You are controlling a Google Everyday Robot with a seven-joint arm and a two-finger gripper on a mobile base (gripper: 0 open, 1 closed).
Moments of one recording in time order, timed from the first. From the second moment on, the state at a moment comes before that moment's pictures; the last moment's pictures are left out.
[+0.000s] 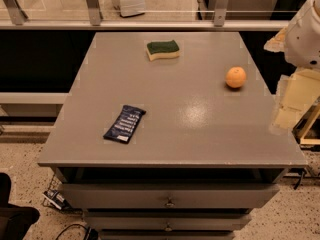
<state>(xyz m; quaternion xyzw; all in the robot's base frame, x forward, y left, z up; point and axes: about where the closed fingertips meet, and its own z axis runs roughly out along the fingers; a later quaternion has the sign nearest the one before) 0.438 -0.216 0.977 -0.60 0.78 -0.04 0.16</state>
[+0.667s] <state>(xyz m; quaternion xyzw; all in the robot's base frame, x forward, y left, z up) 0.450 -0.227 0.981 -0.59 0.78 -0.03 0.20</state>
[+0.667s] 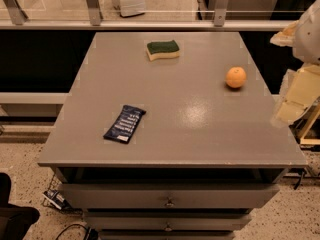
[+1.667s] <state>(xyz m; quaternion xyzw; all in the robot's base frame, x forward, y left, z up) 0.541 -0.262 0.976 -0.43 0.77 0.08 0.46</state>
